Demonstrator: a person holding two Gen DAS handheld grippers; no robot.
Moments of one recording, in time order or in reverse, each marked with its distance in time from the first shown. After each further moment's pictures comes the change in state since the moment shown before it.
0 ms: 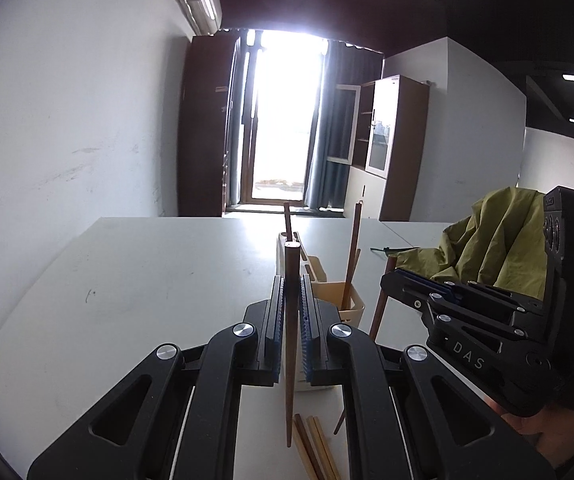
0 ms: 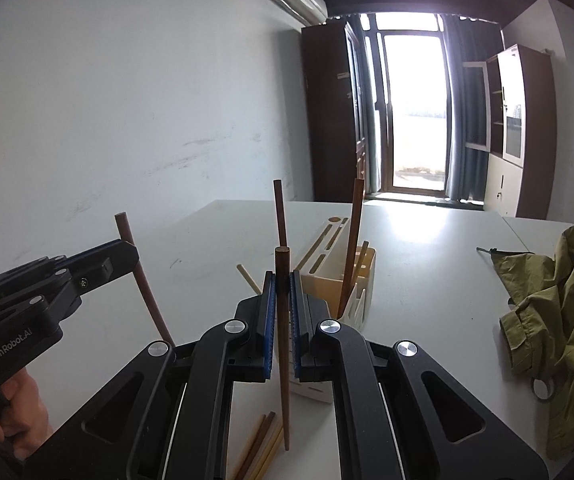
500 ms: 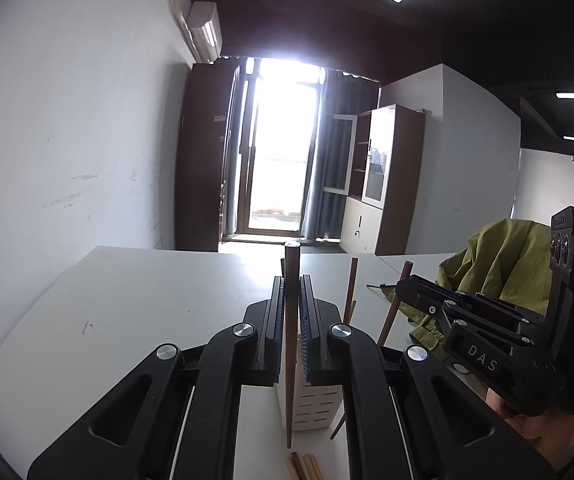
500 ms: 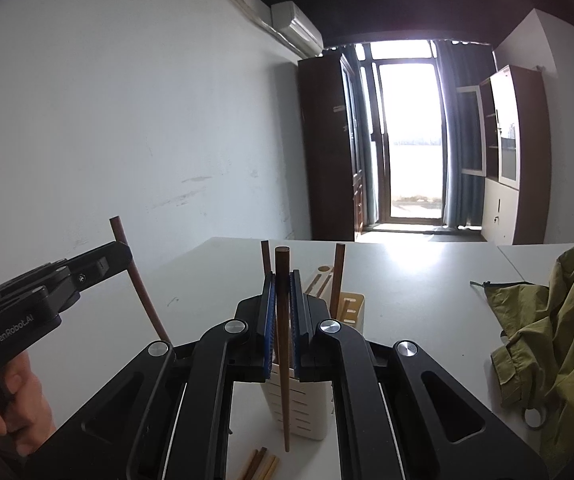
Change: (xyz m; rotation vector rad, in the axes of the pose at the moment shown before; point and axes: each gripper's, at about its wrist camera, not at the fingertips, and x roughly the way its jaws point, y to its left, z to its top) left arm 0.000 -0.004 0.027 -0.007 -0.111 -0.018; right arm -0.011 -0.016 0.026 0.008 -0.127 0.003
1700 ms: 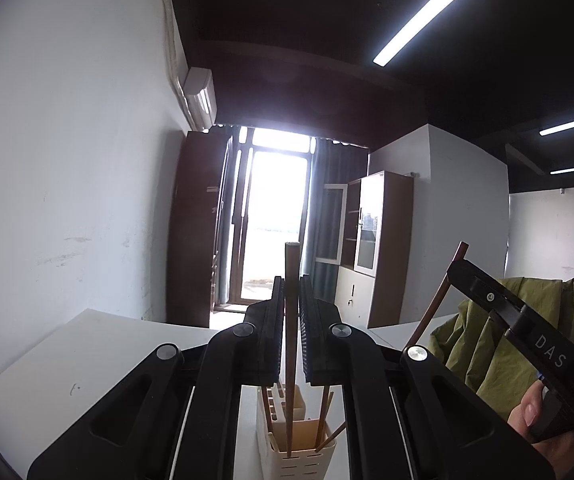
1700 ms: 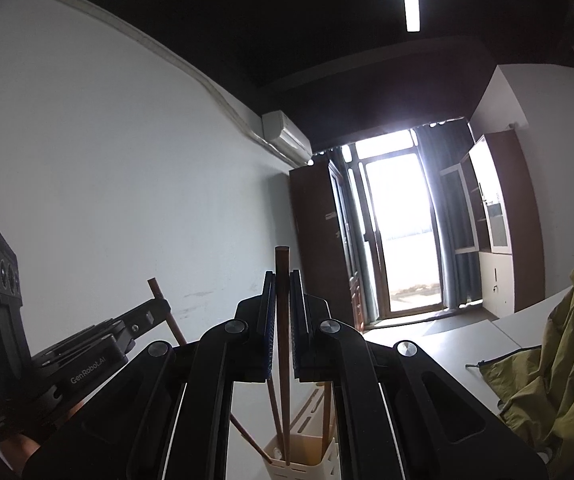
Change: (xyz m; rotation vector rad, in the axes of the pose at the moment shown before) left arm -0.005 -0.022 0.031 0.014 -0.268 -0.025; right arm -0.055 -0.006 0.026 0.050 -0.425 -0.008
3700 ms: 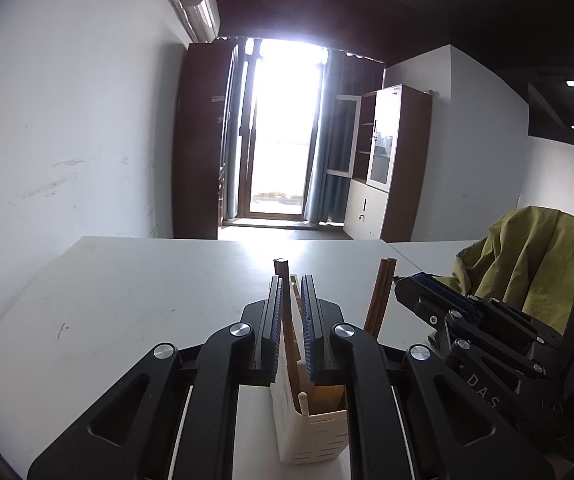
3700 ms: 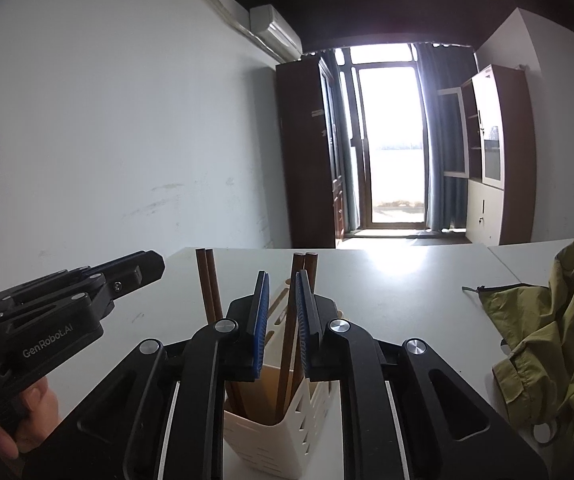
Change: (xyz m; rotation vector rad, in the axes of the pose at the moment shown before) left arm 0.077 0.027 -0.053 -0.008 0.340 0.030; right arm 0.082 -0.016 -0.080 -0.048 0.398 -0.074
